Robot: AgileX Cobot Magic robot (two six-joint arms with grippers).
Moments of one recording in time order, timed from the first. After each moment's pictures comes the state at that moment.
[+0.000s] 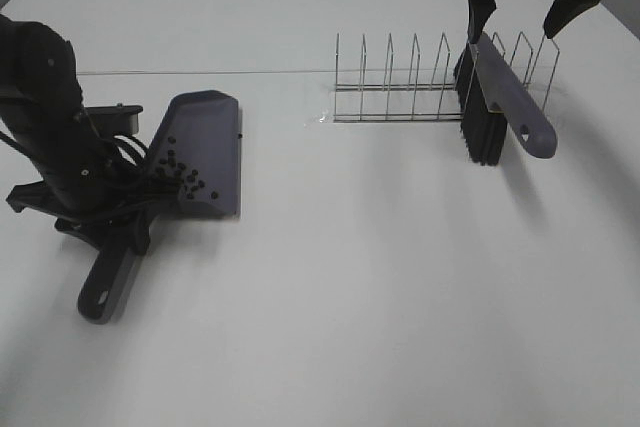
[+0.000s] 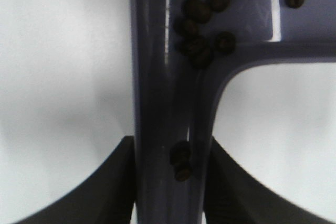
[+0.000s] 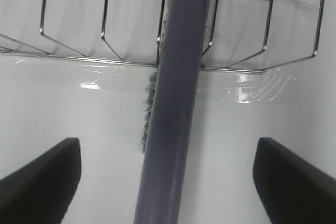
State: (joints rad) left arm -0.28 2.01 -1.14 -0.15 0.66 -0.18; right arm 0.17 2.26 -2.19 -0.03 1.22 0.11
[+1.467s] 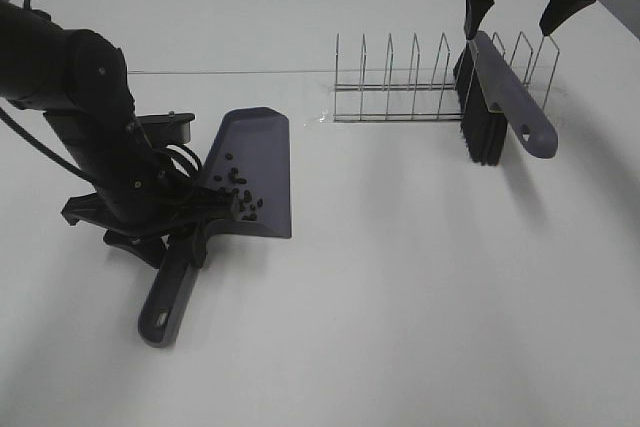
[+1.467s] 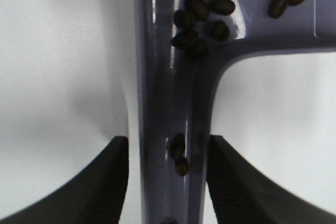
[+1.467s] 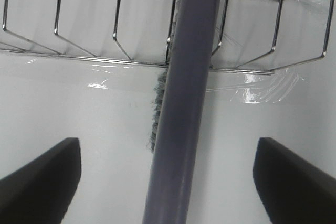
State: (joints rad) left arm -0.40 2.02 -1.15 -0.24 0.65 -0.18; right arm 0.17 2.25 -2.19 0.00 1.22 0.10
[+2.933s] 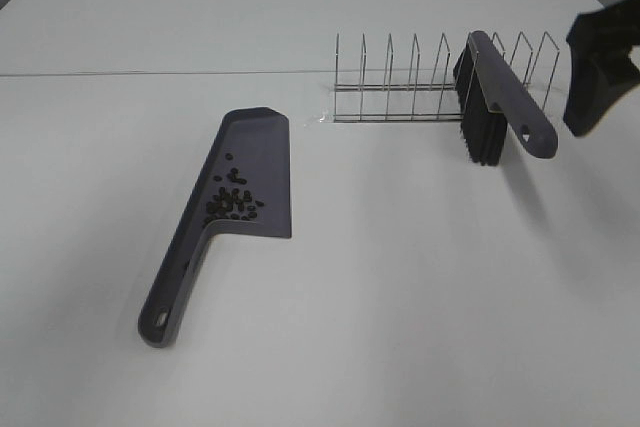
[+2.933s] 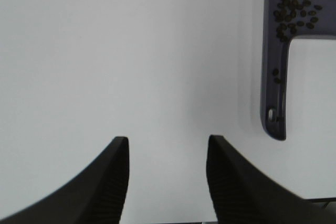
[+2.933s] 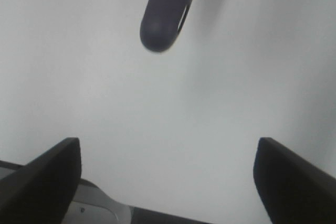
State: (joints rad) left arm -0.40 1.19 -1.14 0.23 1.21 -0.40; right arm 0.17 1.49 -1.22 0.07 1.20 -0.07
